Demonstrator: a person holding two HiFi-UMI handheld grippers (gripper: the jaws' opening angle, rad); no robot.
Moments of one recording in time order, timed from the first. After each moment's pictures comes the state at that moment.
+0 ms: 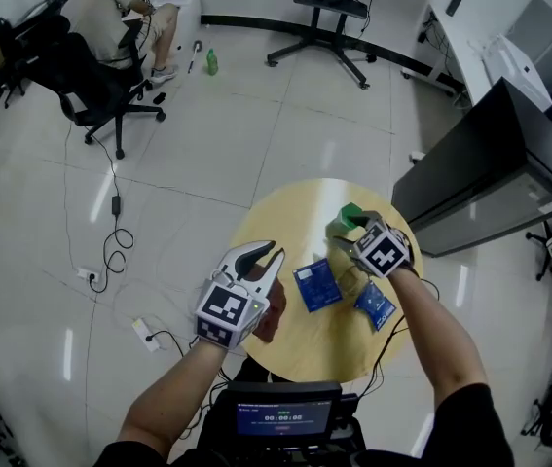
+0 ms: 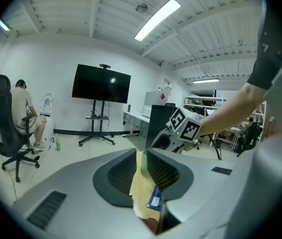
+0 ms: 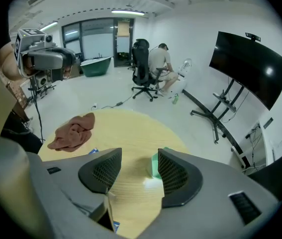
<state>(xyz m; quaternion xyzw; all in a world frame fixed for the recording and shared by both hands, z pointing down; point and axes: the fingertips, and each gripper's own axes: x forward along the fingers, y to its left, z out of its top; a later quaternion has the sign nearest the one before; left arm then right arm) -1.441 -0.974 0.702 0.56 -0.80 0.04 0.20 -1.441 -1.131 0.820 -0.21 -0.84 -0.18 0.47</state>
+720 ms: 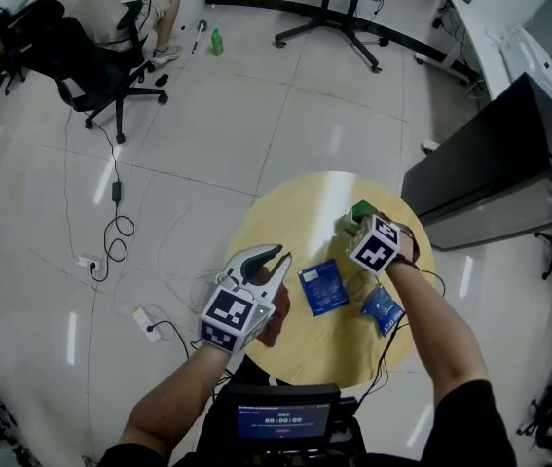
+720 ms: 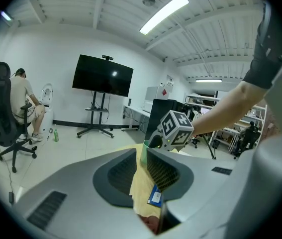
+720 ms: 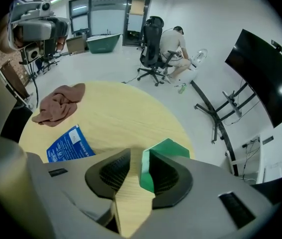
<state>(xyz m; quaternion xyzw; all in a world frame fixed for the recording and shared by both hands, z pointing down) -1.477 -1.021 0.776 0.56 -0.79 0.03 0.24 -1.484 -1.187 0.921 -0.22 -0.77 -0.28 0.53</state>
